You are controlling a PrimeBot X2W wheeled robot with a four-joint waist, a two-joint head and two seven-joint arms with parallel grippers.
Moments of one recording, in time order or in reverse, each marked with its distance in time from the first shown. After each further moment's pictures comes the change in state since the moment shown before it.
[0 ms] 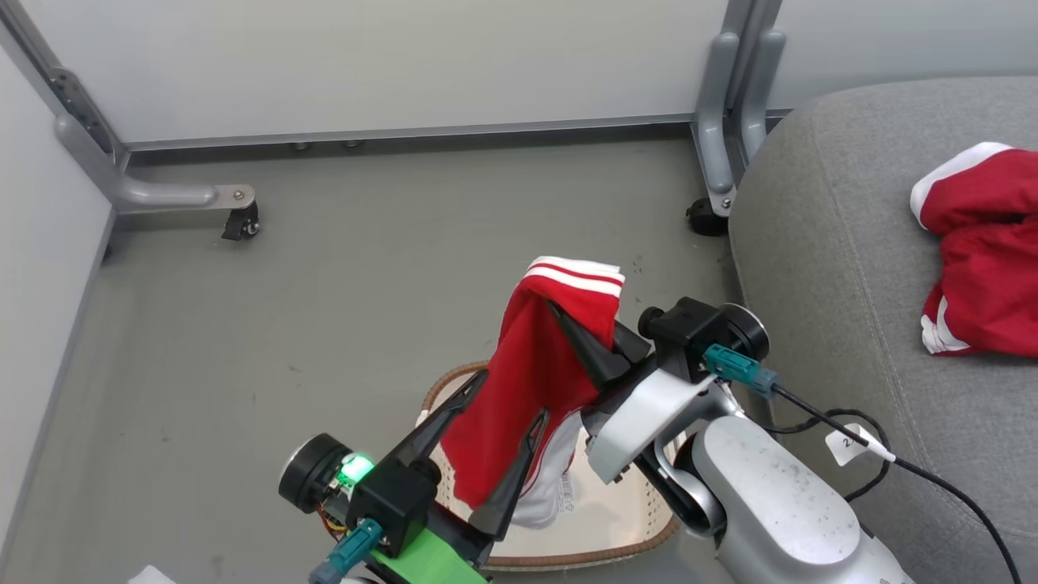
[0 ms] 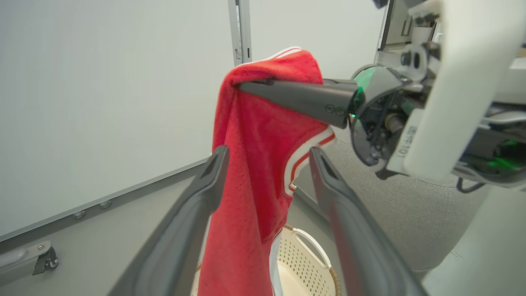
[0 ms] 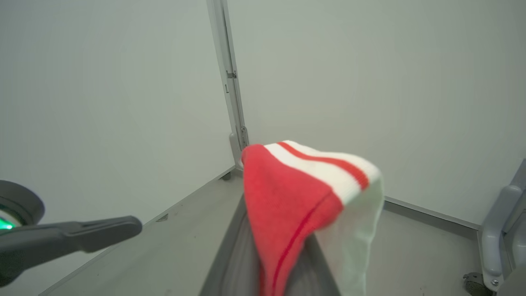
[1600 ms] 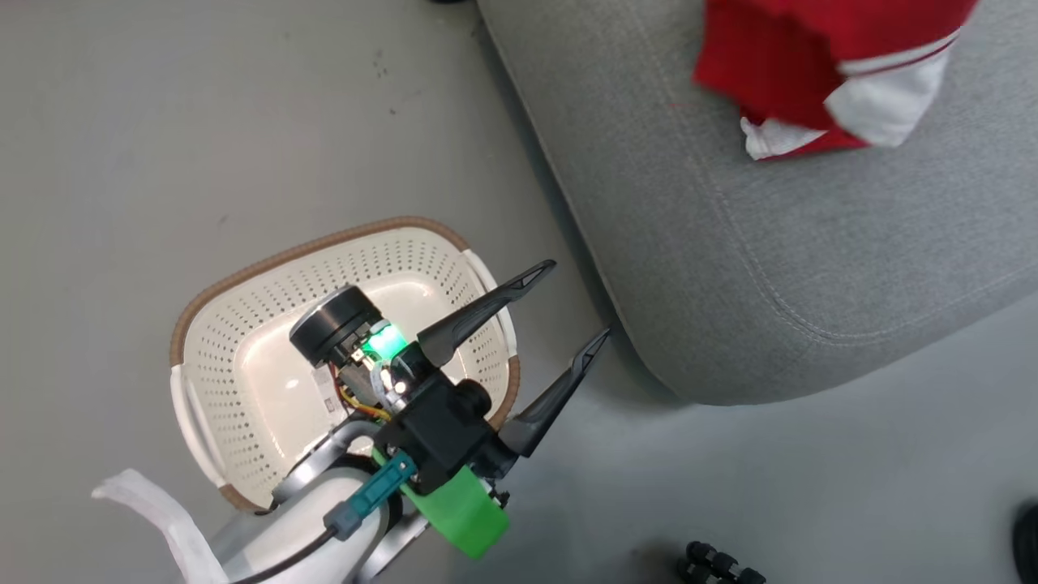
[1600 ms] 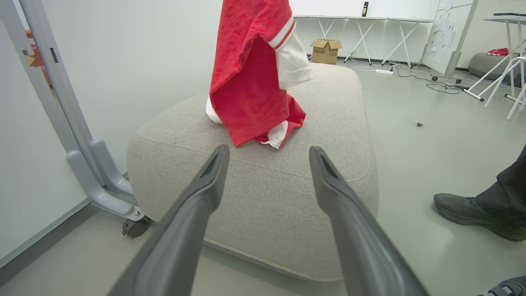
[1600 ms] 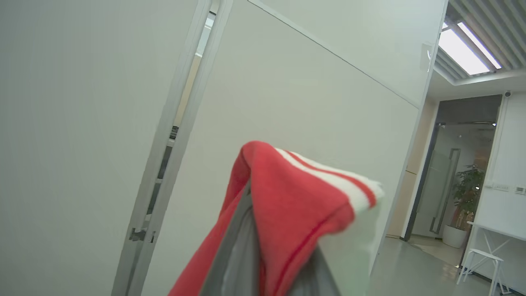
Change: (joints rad) left arm -0.293 0.068 -0.082 -0.111 0.100 -0.111 0.059; right arm -0.631 -0.306 -0.707 -0.165 -0.158 0.000 0.058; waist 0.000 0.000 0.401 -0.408
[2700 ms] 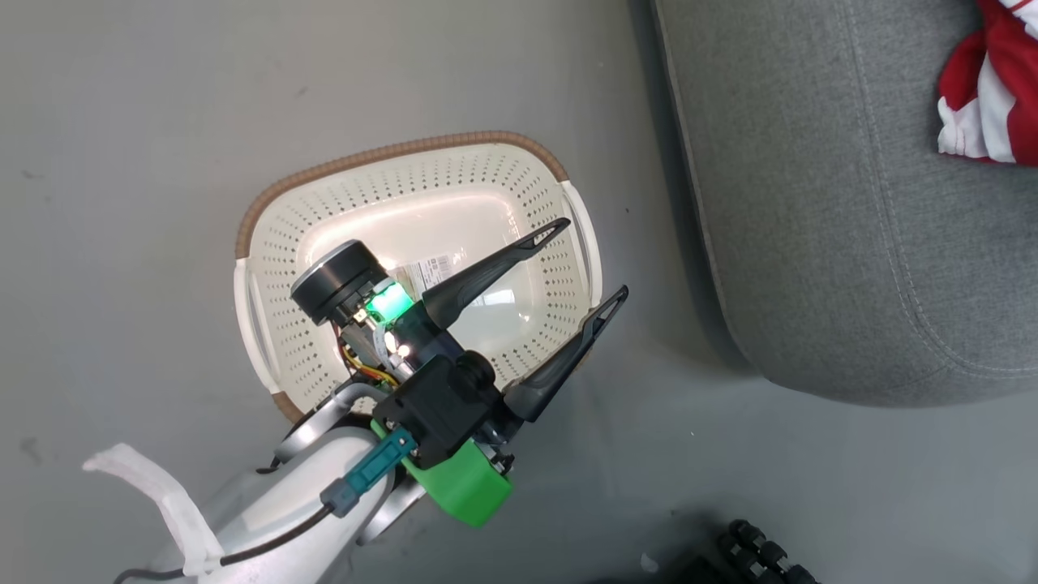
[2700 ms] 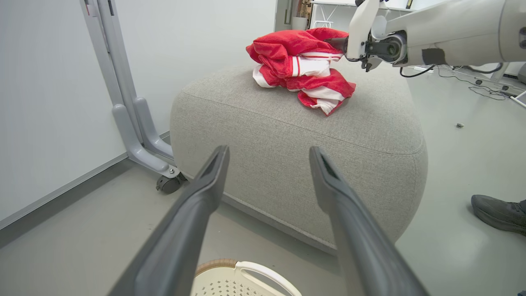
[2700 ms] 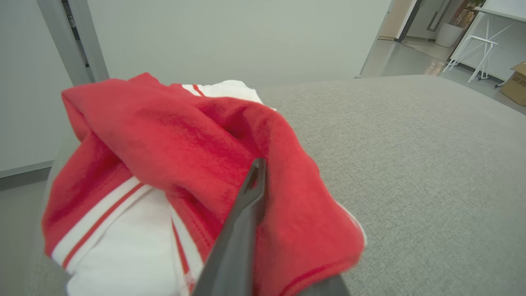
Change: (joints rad) left arm -0.111 -0.008 -0.033 0.049 0.007 -0.007 -0.079; right arm 0.220 -0.013 -0.212 0.567 0.033 0.000 -0.109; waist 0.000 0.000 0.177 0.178
